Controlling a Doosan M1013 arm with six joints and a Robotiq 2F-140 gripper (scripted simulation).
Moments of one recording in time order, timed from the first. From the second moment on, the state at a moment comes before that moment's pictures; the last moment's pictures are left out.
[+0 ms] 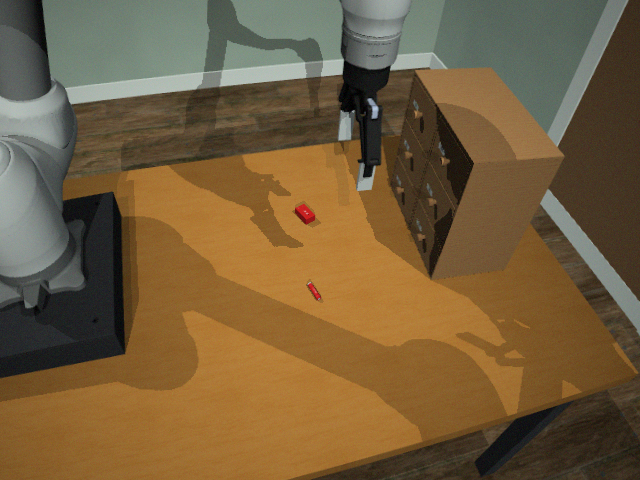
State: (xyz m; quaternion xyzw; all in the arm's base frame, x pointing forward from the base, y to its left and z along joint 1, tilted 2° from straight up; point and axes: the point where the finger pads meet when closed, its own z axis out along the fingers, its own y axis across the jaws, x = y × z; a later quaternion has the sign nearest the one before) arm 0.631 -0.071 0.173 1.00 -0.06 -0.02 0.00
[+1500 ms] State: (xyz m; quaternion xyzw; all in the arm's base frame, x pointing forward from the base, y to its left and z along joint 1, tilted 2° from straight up) arm 0.651 0.082 0.167 1.00 -0.06 0.01 0.01
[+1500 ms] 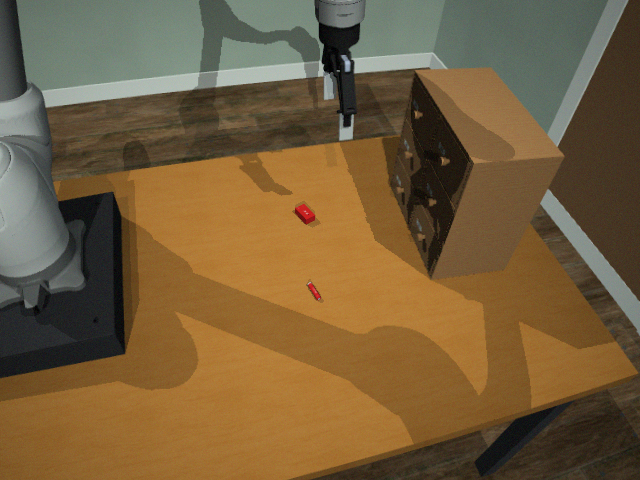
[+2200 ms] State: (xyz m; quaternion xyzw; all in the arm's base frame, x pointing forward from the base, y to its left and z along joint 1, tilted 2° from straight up) arm 0.670 0.080 0.148 0.99 -0.05 0.16 0.01
